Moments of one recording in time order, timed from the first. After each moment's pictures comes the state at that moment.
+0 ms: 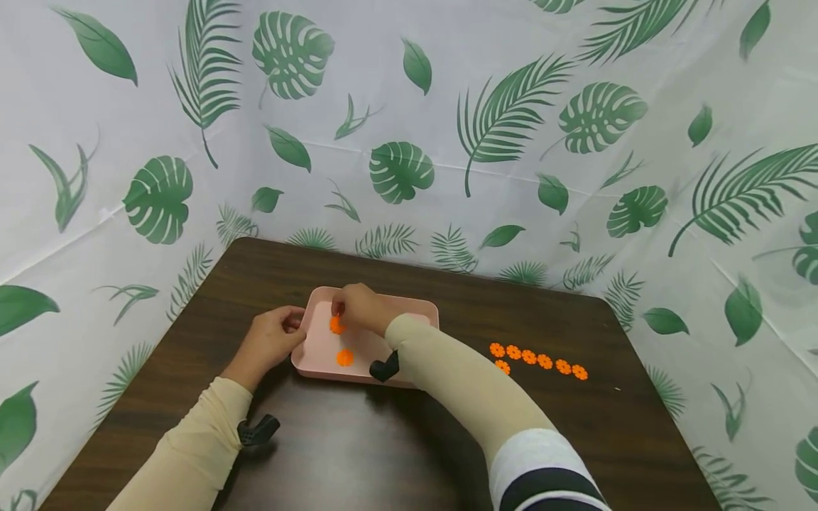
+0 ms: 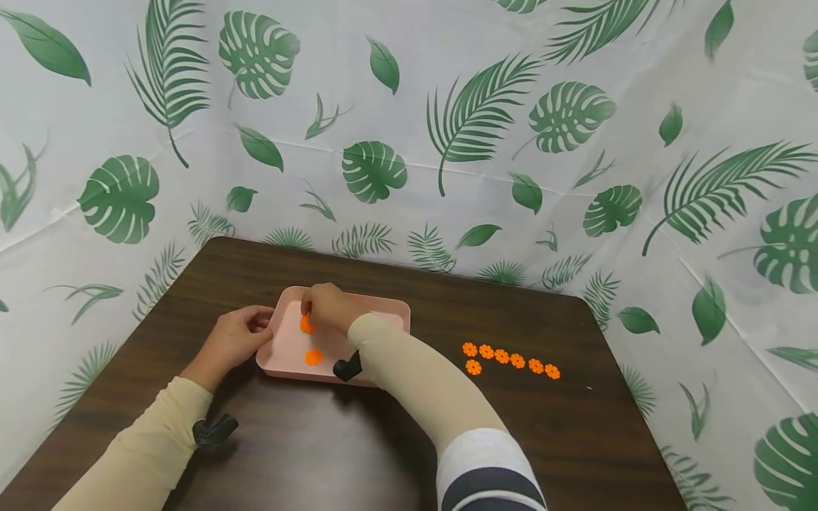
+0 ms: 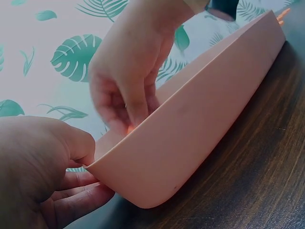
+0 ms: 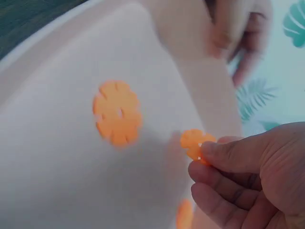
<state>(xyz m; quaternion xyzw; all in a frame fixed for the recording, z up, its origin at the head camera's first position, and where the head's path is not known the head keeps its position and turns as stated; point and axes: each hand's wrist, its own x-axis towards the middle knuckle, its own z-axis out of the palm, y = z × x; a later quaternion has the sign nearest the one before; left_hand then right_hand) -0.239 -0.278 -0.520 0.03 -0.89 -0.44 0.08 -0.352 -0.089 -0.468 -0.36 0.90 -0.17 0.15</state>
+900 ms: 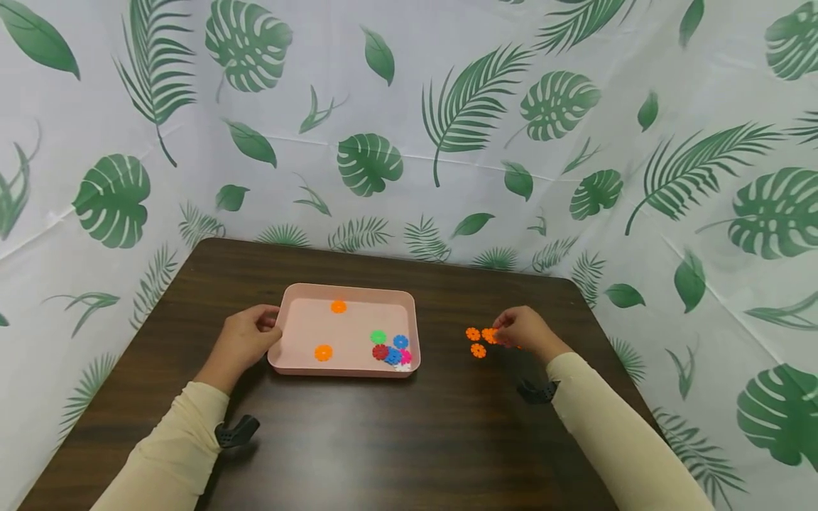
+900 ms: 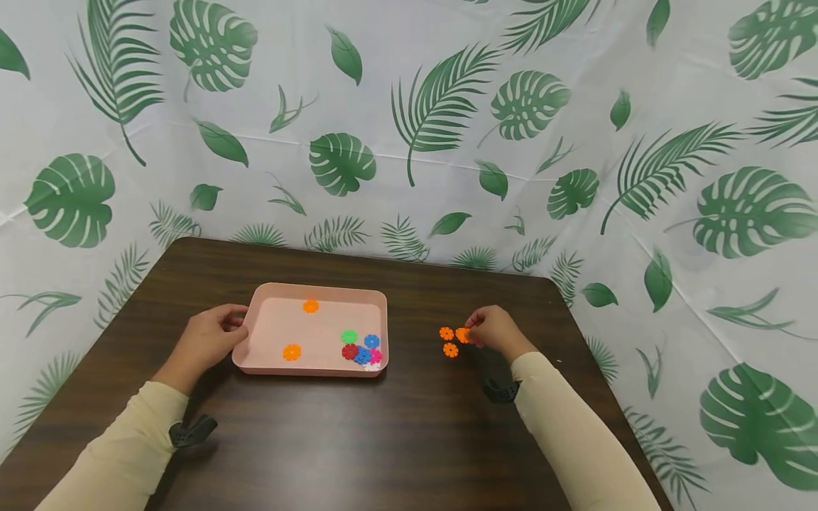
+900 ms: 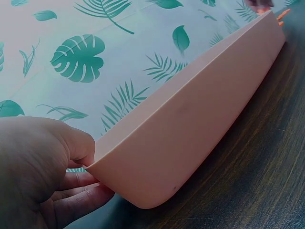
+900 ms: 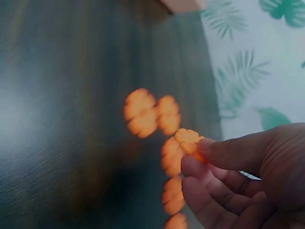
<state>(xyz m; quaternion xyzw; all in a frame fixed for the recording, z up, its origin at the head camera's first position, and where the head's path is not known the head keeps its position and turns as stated) -0.233 -0.276 -0.513 0.04 -0.91 -0.42 0.03 -0.325 0.261 -0.449 -0.03 0.94 -0.32 0.16</state>
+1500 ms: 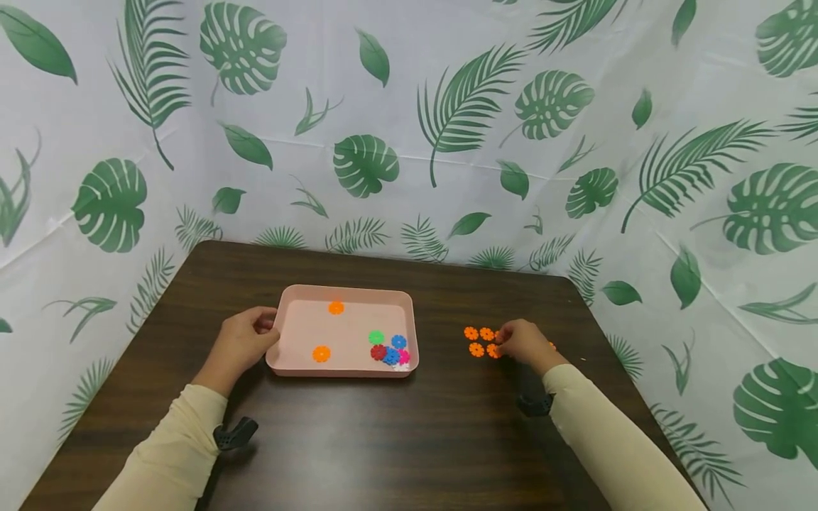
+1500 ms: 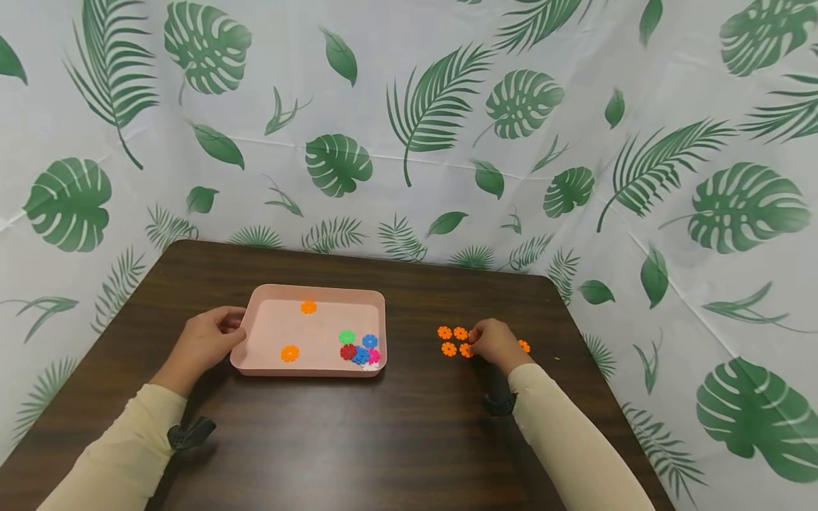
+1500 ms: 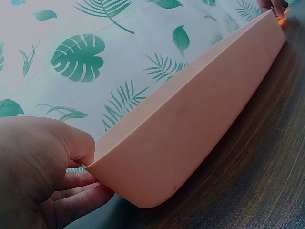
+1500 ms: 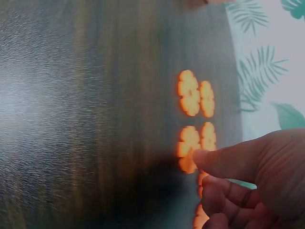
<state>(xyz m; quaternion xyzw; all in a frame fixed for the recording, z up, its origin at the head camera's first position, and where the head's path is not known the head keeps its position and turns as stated) -0.233 -0.274 -0.512 0.05 -0.91 -0.42 0.03 -0.314 0.271 -0.467 -0.03 0.97 -0.21 0.13</state>
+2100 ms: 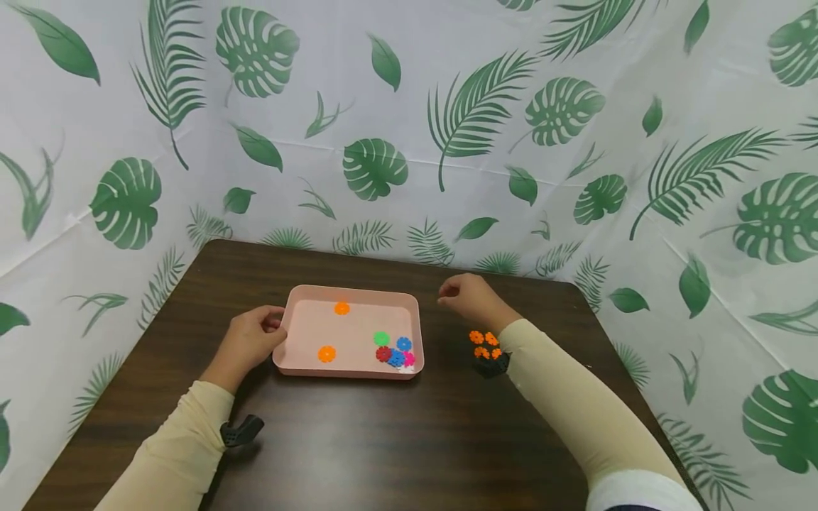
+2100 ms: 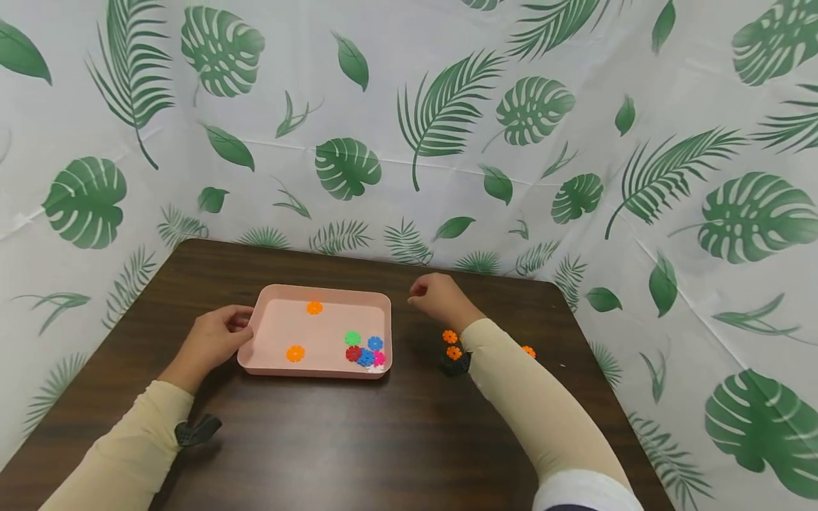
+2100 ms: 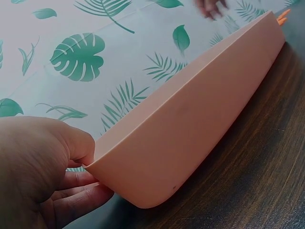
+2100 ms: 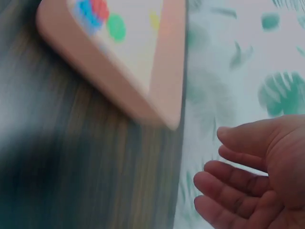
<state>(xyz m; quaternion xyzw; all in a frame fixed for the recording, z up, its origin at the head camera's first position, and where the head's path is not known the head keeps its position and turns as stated) -0.232 -0.275 -0.510 0.04 -0.90 -0.43 0.04 -0.348 0.138 -0.408 -0.17 0.96 -0.20 0.09</state>
